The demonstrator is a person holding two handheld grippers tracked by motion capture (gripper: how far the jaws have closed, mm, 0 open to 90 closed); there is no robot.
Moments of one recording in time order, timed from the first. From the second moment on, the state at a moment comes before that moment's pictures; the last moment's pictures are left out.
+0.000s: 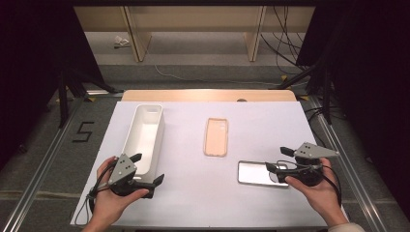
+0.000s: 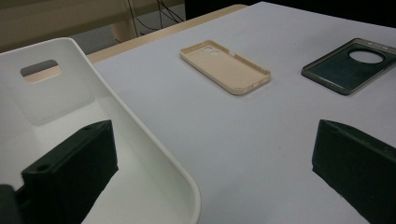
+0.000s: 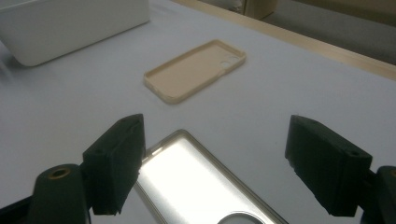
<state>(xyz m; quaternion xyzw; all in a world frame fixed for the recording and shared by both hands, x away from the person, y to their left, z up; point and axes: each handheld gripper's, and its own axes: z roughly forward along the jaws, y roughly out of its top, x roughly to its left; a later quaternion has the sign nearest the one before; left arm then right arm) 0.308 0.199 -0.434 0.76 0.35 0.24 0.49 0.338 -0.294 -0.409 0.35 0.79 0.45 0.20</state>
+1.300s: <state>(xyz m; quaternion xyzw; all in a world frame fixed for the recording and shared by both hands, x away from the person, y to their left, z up) 0.308 0.198 -0.434 0.76 0.35 0.24 0.49 0.375 -0.188 -0.450 0.38 0.90 0.21 0.05</state>
